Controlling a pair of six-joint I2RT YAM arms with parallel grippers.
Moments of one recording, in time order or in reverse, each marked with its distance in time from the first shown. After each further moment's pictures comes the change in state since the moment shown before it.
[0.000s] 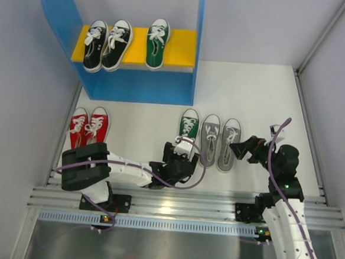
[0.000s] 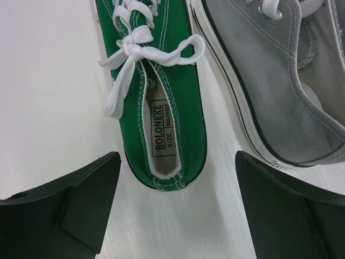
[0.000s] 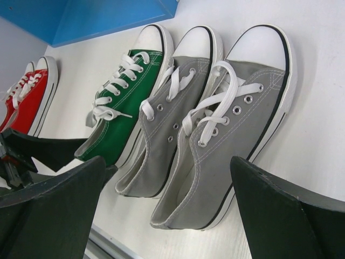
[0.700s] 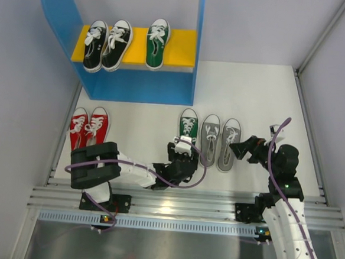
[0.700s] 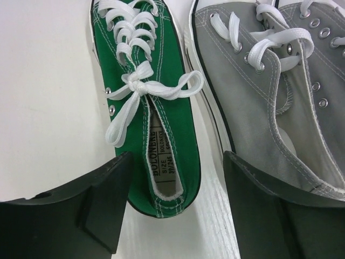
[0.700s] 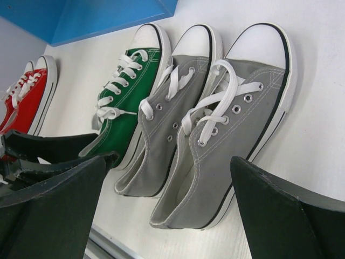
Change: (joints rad) left arm -0.001 0.095 -0.007 0.237 -0.093 -0.032; right arm 0.000 0.007 0.000 0.000 0.000 0.000
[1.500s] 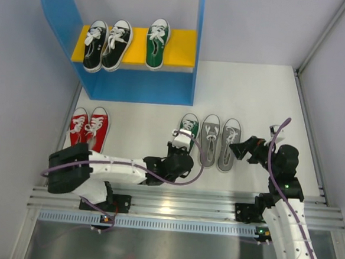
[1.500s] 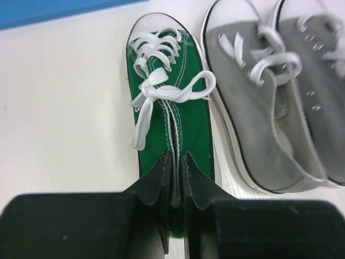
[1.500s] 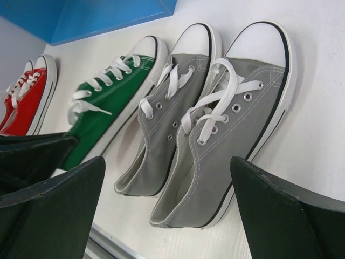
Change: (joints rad) left arm 0.009 -0.158 0.068 -0.289 0.010 0.035; right arm 0.000 -0.003 0.000 -0.005 0.000 0.000
